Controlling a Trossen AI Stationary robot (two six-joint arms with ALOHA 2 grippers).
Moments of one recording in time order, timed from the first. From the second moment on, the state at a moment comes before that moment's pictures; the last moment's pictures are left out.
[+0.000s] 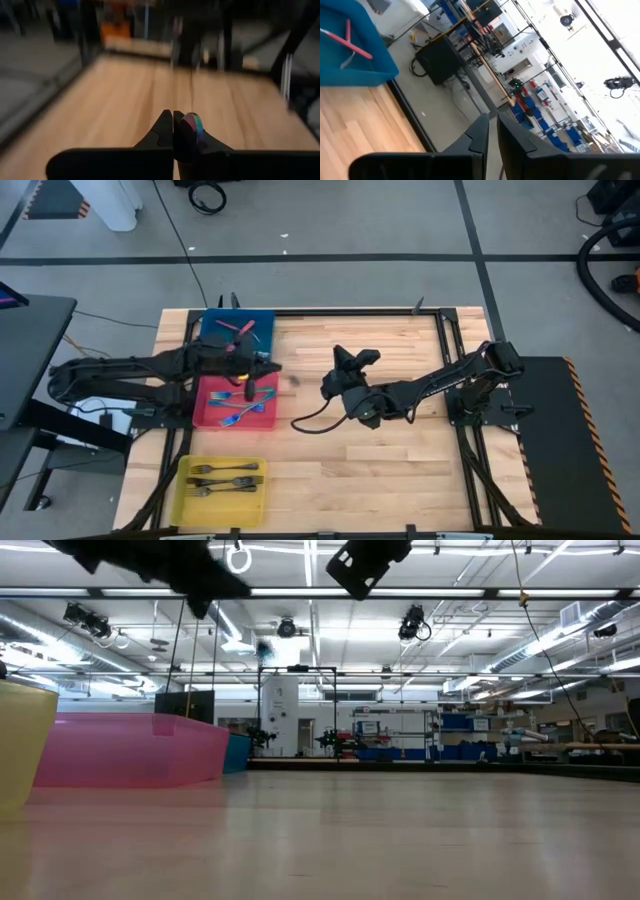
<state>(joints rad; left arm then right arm) 0.18 0.91 0.63 0.06 0.05 -0.07 0.26 1.71 1.23 0.25 1.45 -0.65</state>
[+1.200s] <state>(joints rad) 0.16 0.73 0.63 -0.61 0.00 -0.23 0.24 1.71 1.23 0.12 1.47 -0.53</state>
